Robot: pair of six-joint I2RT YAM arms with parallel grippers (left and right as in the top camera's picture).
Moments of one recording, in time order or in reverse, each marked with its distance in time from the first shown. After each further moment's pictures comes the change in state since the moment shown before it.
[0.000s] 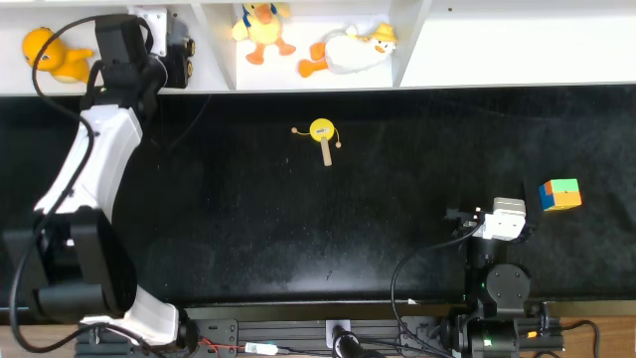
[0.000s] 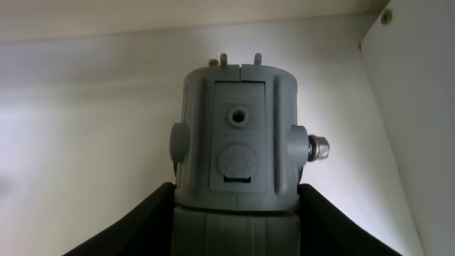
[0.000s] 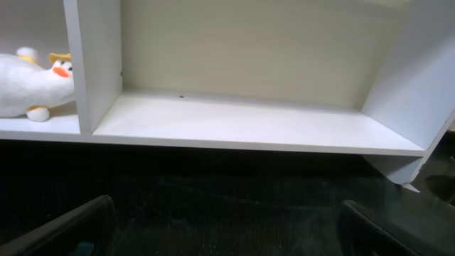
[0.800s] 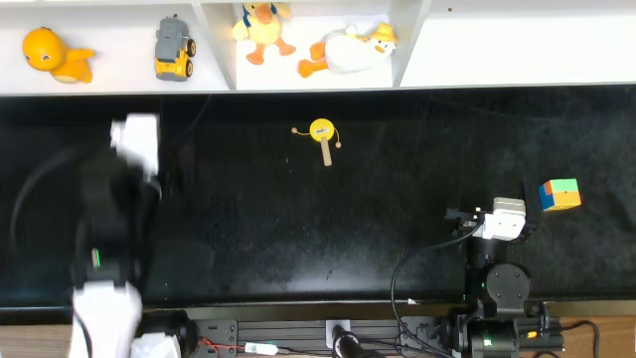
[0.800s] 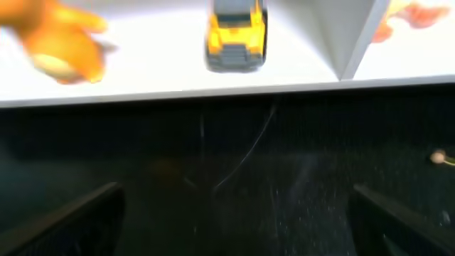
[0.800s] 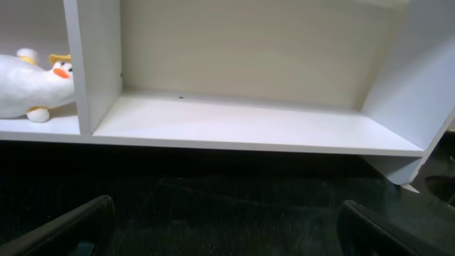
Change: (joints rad) left arm 0.000 -0.974 -0.780 0.013 -0.064 0.000; right arm 0.000 0.000 0.000 0.000 0.000 0.000
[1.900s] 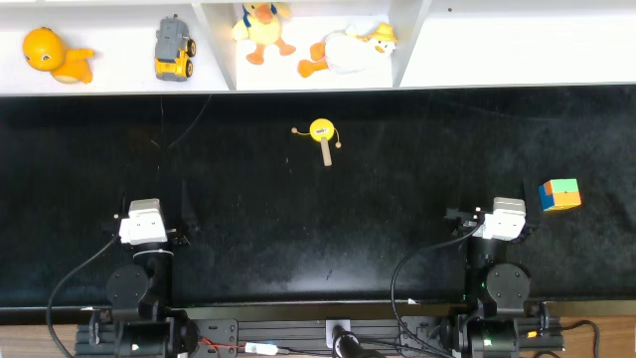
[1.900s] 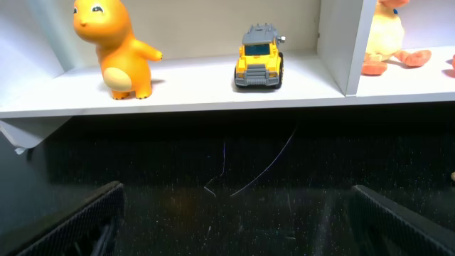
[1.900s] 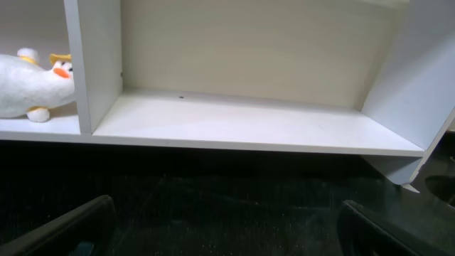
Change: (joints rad) left arm 0.000 -0.786 -0.523 0.129 -0.063 0.000; right arm 0.000 0.000 0.000 0.000 0.000 0.000
